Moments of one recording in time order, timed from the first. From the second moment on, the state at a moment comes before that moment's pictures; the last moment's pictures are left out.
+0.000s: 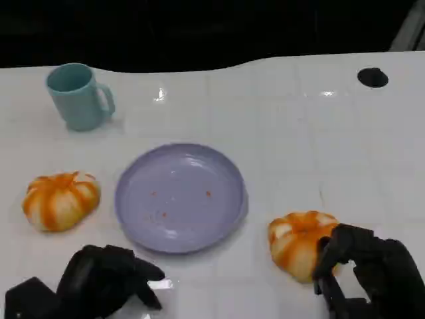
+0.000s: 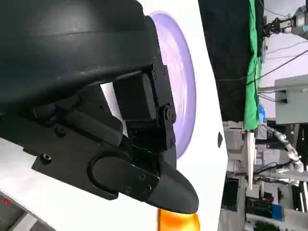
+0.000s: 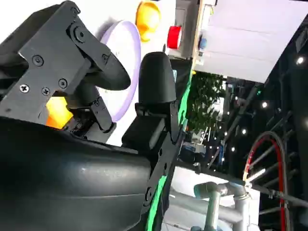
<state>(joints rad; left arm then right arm) -0.13 0.01 0.15 0.89 -0.22 -0.73 -0.55 0.06 0.00 0.06 0.43 0.18 -0.88 0.40</state>
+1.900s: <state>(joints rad) -0.13 0.00 0.14 0.89 -0.21 -0.73 -0.54 0.02 -0.40 0.06 -0.19 -0.61 -0.46 0.34</state>
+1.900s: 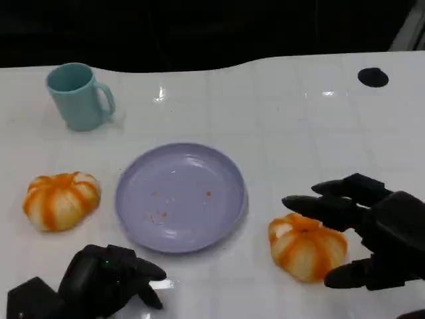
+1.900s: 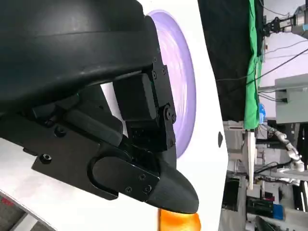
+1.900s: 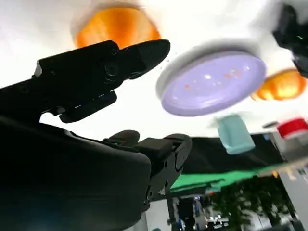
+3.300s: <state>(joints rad) -0.11 -0.01 0.13 0.84 -0.21 -0.72 -0.52 -0.32 -0.44 0.42 0.36 -0.84 -0.39 0.06</state>
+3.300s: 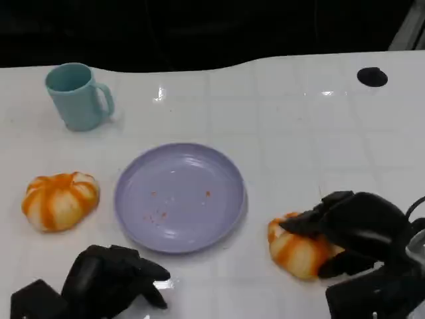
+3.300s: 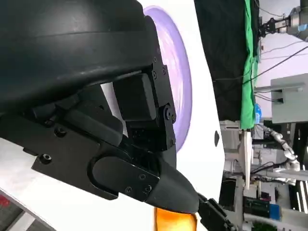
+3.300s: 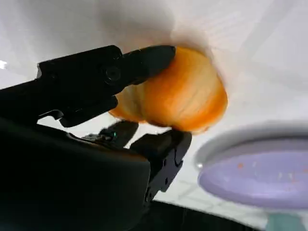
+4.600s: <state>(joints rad) -0.11 -0.01 0.13 0.85 -0.20 -0.73 -0.51 -0.51 -0.11 0.38 0.63 -0.58 -0.59 -0.35</state>
